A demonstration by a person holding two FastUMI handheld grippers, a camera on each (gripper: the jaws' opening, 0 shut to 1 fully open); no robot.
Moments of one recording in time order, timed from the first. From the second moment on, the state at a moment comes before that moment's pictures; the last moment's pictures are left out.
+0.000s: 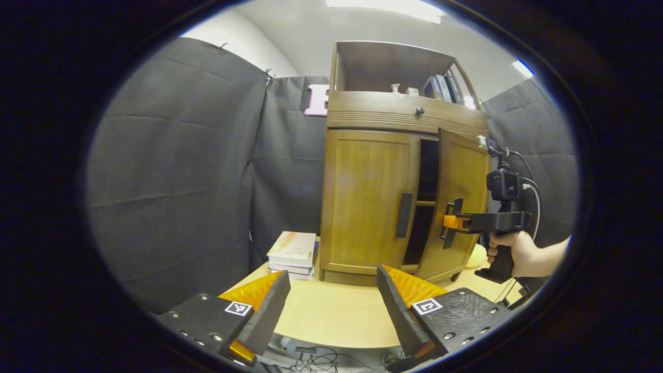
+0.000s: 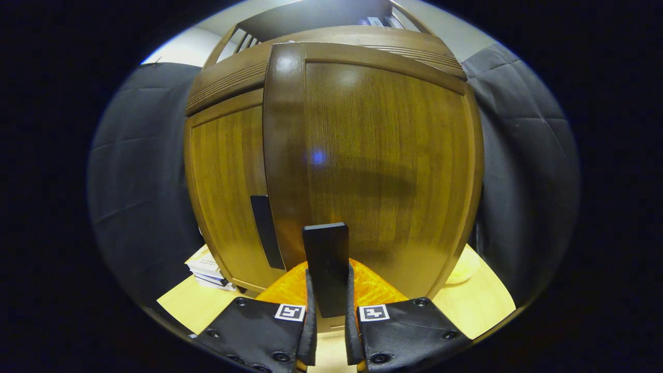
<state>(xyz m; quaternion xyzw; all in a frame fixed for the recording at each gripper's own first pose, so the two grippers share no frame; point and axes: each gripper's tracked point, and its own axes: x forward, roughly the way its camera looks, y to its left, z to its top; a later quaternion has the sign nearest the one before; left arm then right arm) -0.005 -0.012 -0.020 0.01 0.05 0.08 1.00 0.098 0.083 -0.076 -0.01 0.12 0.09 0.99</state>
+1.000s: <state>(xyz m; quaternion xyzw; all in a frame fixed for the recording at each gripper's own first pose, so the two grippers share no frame) 0.020 -0.082 -0.011 -0.01 0.02 -0.07 1.00 0.041 0.032 -0.070 0.02 0.13 0.07 0.99</state>
